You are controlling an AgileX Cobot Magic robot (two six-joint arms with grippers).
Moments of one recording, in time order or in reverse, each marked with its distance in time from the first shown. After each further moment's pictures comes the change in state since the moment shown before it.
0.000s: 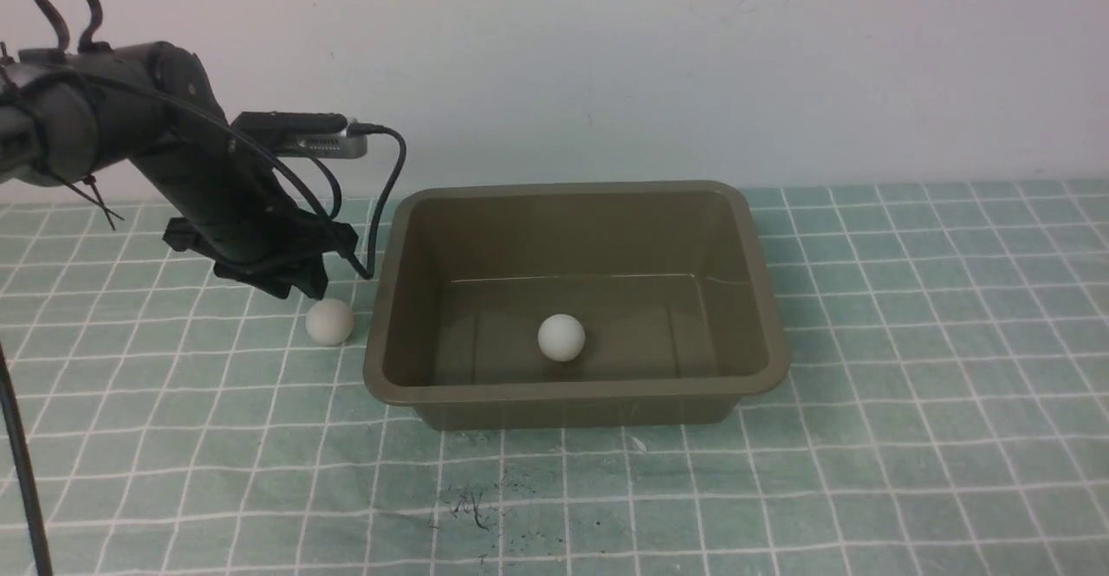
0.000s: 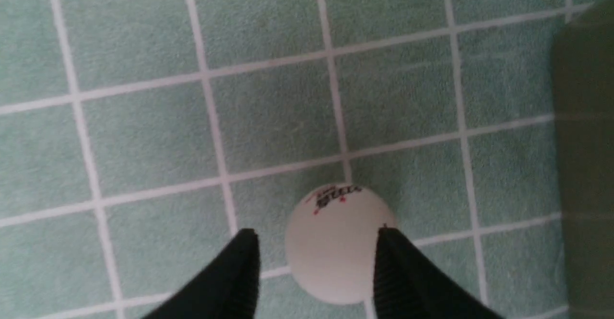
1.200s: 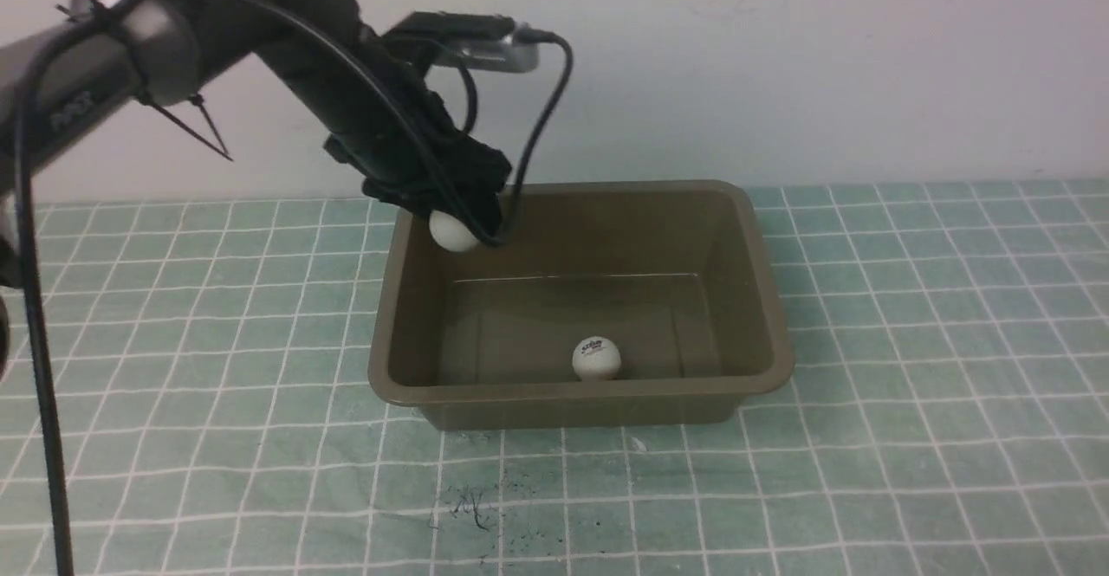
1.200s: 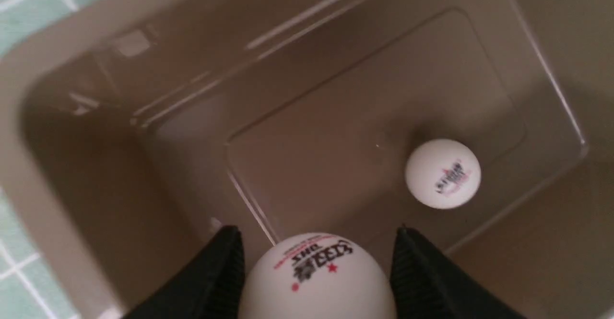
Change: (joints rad) right arm 0.000 0.000 0.000 0.000 0.000 0.000; left arm -0.254 -0.026 -0.273 -0.114 0.264 0.102
